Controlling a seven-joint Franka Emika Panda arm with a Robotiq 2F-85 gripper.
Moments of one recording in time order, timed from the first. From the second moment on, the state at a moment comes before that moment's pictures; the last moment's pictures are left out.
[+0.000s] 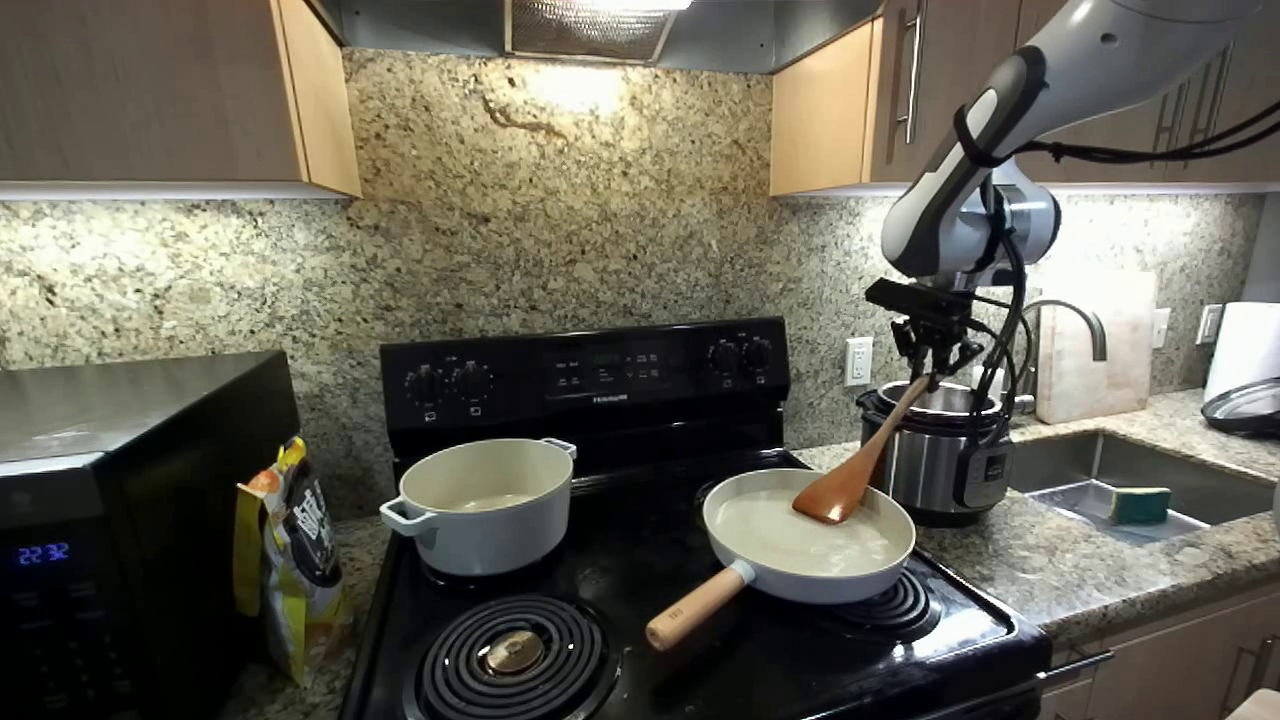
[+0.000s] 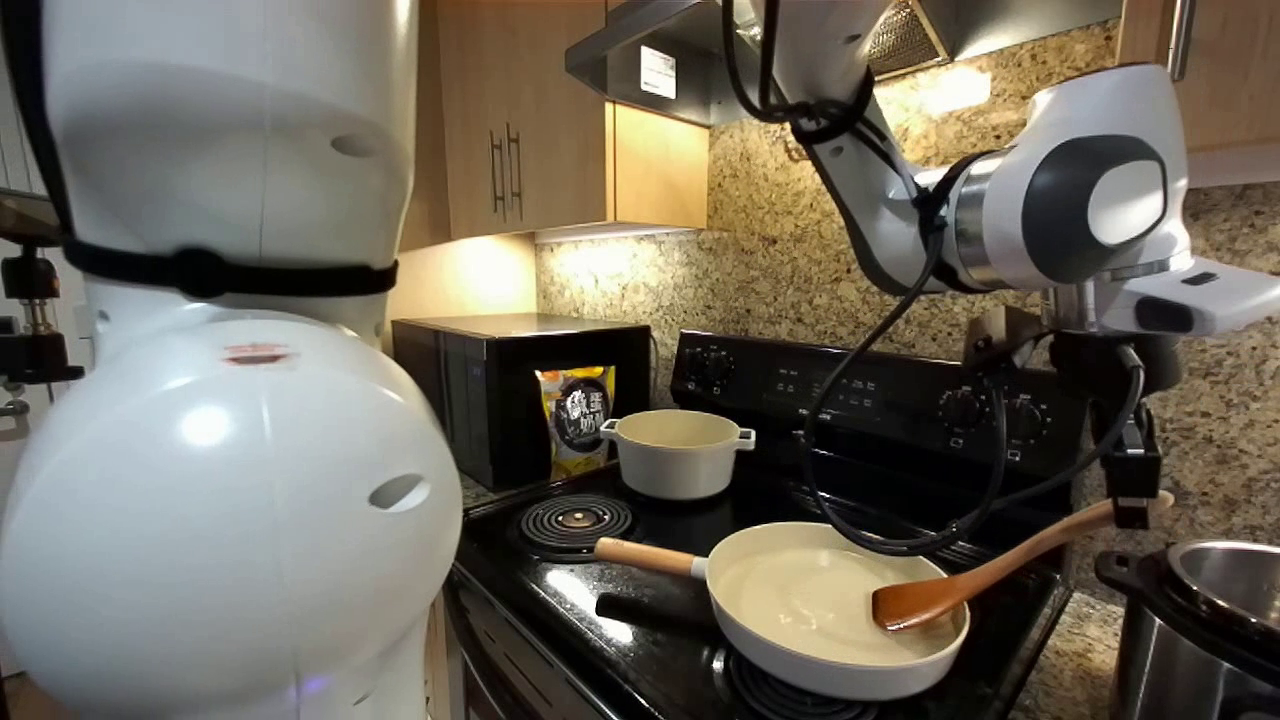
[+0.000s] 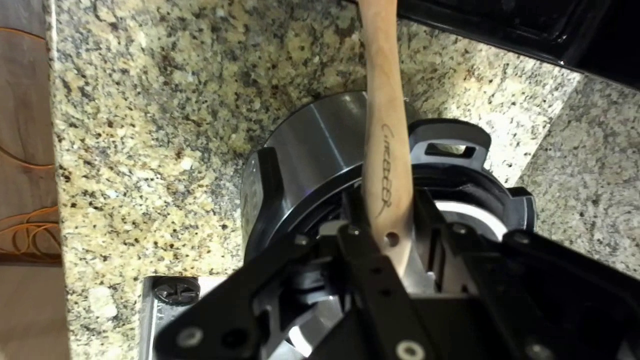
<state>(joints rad) -0.24 0.09 -0.30 -2.22 -0.04 2.60 1.00</state>
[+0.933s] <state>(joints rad) -0.07 0.19 -0.25 -2.11 -0.19 2.52 1.14</state>
